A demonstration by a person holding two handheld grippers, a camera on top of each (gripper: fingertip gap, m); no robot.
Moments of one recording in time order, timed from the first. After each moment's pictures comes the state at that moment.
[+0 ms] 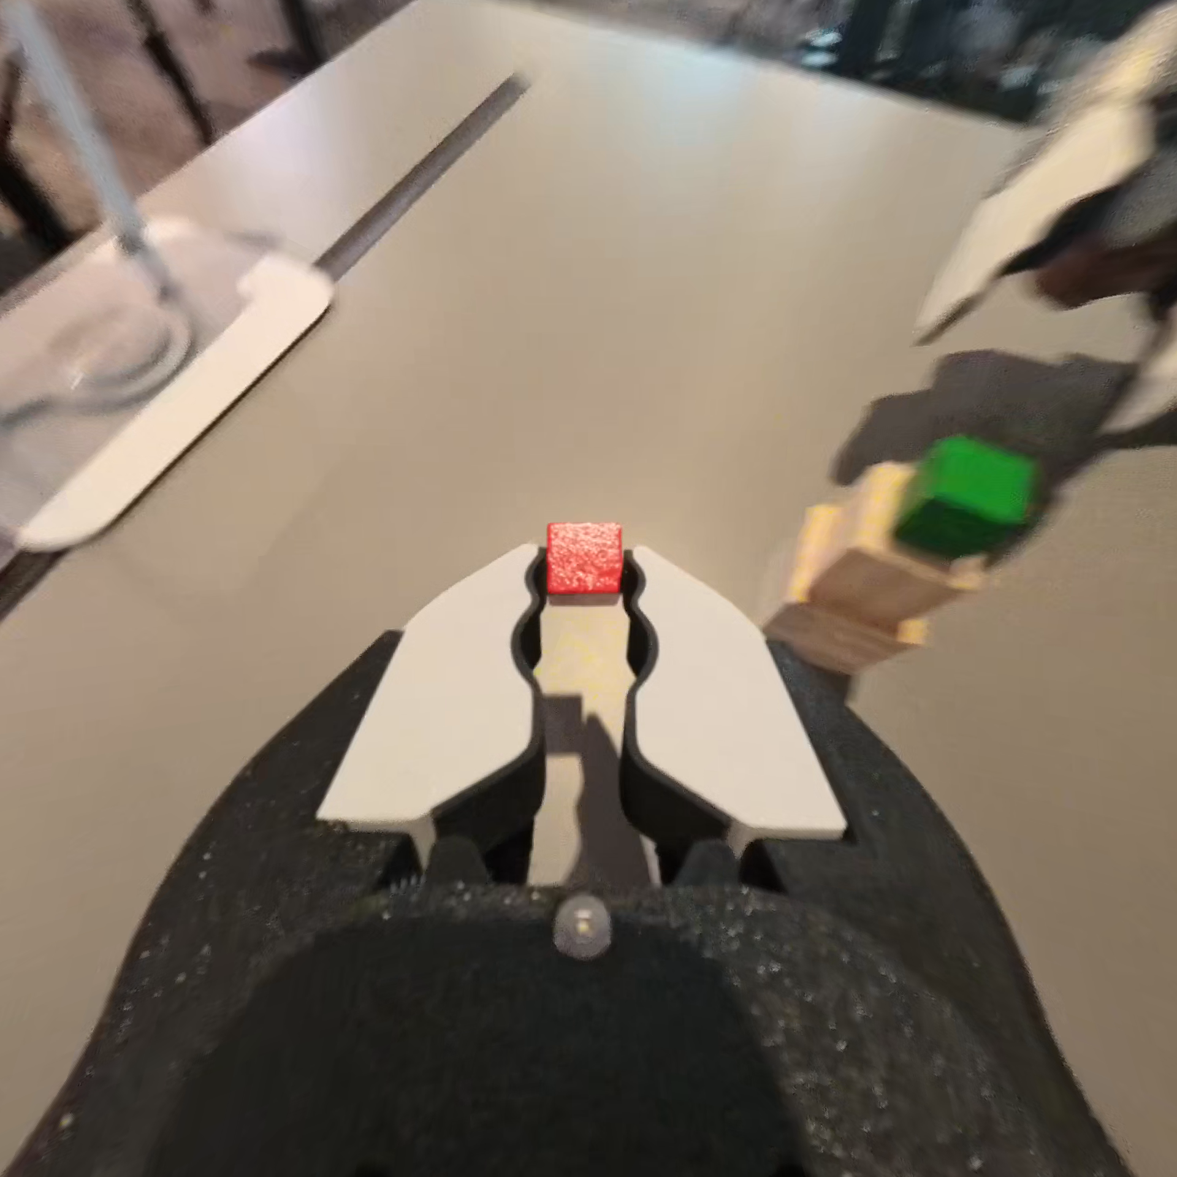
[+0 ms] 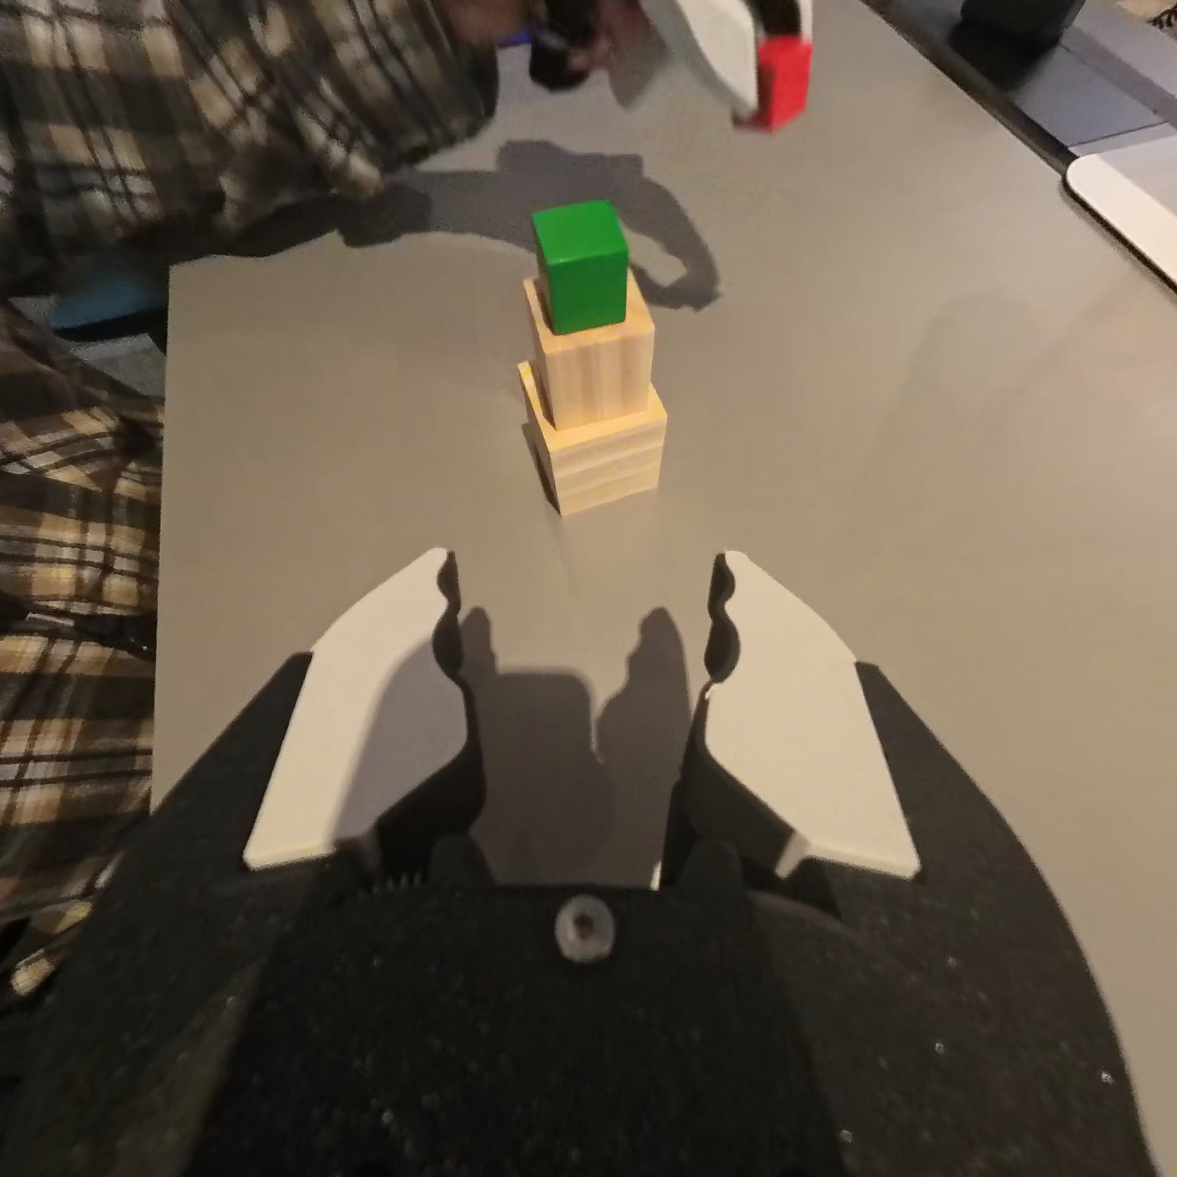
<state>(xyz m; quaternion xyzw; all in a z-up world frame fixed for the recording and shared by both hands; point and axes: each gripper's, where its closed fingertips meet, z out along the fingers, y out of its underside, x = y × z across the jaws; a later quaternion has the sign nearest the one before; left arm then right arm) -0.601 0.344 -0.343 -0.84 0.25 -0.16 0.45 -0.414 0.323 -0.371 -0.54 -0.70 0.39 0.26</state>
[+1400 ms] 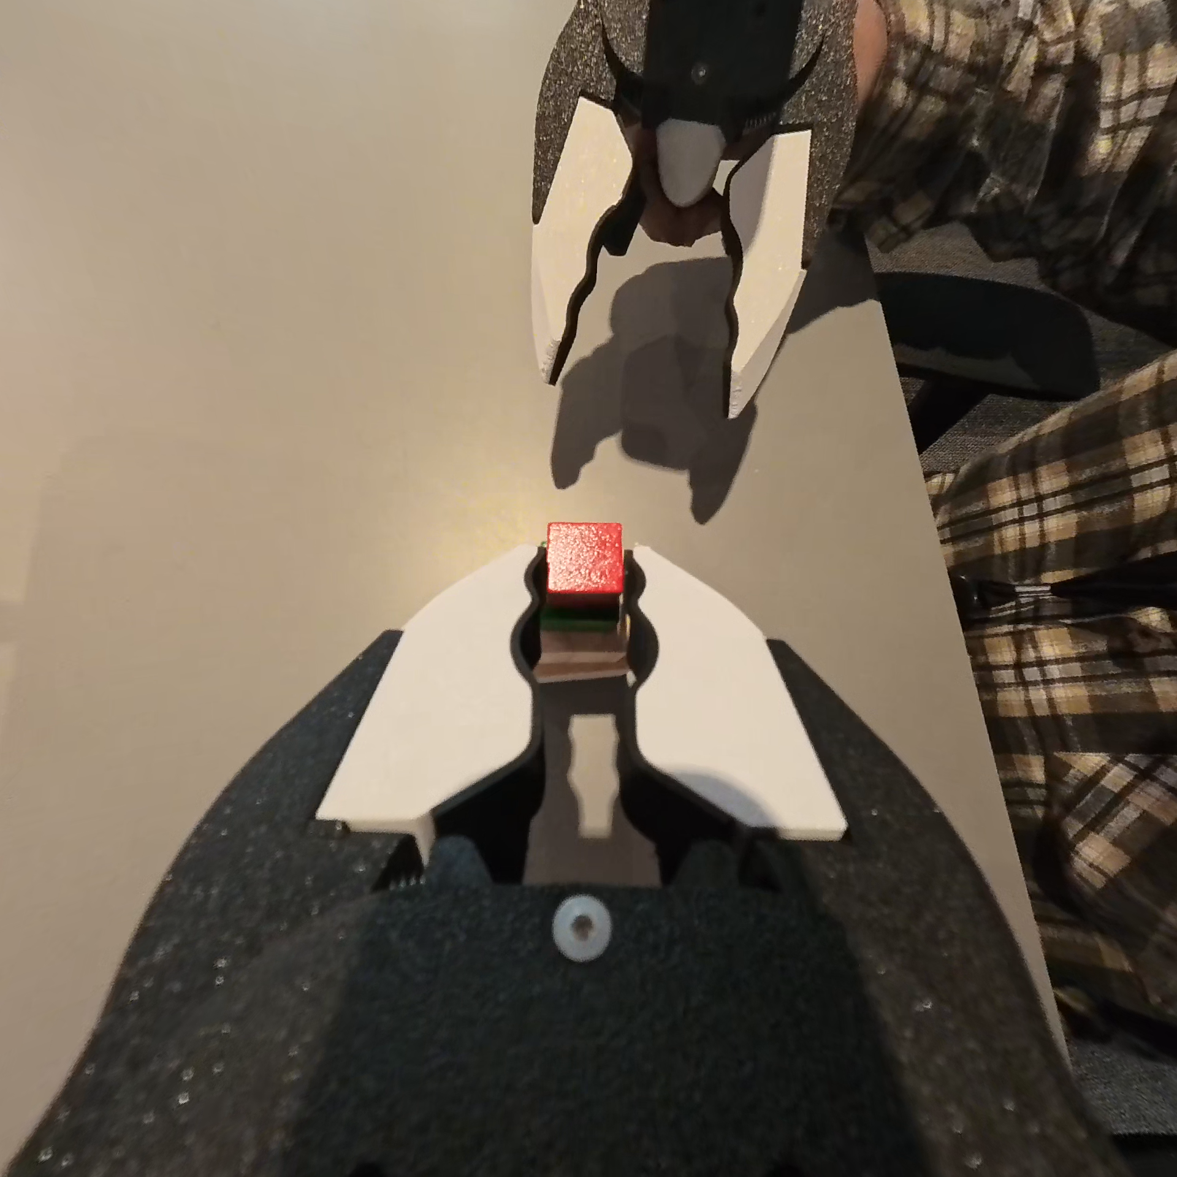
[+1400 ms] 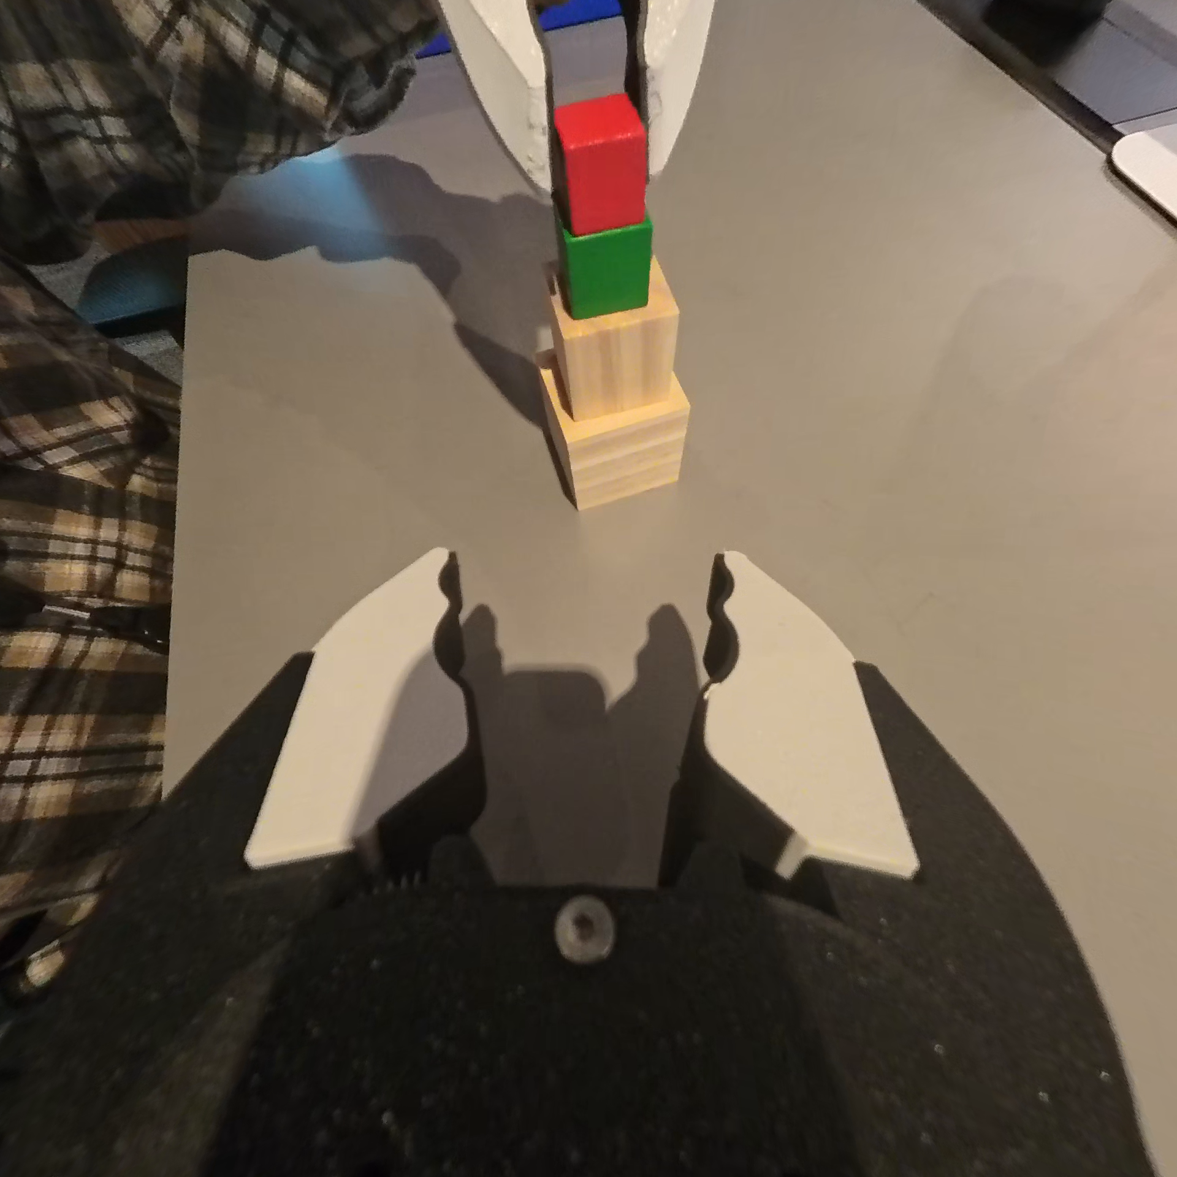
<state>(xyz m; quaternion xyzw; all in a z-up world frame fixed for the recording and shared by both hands) -0.489 0.298 -0.329 -0.80 0.45 -0.23 0.33 -0.414 0.316 -0.378 -0.54 -0.70 0.40 0.25</state>
